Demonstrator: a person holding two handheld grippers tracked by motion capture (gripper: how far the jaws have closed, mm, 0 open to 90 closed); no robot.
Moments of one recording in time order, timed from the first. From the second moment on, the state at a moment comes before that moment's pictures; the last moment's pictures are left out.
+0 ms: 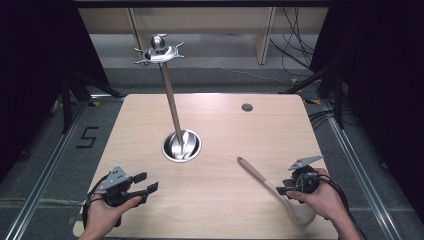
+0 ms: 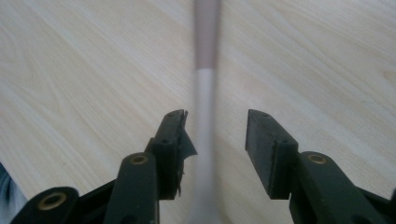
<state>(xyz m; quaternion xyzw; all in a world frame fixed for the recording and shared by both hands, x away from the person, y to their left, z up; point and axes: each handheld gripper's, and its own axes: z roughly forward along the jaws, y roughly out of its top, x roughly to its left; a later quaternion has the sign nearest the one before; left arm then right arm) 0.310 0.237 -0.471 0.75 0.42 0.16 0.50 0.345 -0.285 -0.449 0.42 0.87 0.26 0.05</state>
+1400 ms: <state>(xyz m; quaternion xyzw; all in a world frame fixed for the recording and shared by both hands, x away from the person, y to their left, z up) 0.308 0.234 -0.476 0.77 0.40 0.14 0.48 0.397 -0.221 -0.450 0.36 0.93 0.07 0.02</state>
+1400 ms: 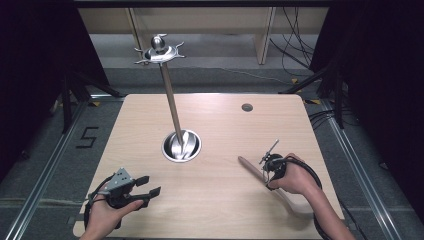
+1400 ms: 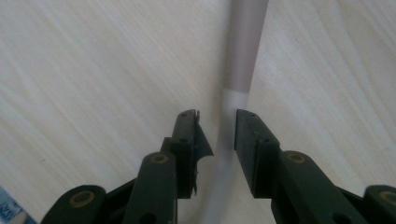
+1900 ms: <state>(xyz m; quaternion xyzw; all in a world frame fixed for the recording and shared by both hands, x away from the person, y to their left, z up) 0.309 0.235 -0.476 0.77 0.39 0.13 0.48 0.407 -0.210 -0.463 0.34 0.94 0.04 0.01</state>
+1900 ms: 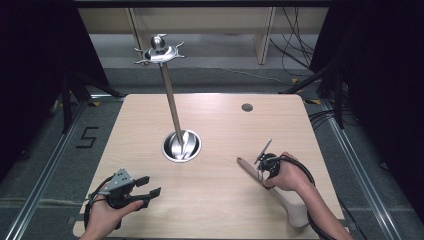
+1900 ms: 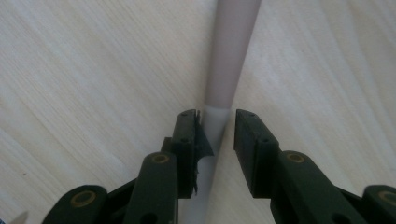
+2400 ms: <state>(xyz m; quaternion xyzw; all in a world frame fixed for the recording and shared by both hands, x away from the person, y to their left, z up) 0.308 0.234 -0.478 0.77 0.41 0.13 0.48 0.404 -0.211 -0.469 0.36 0.93 0.06 0.00</state>
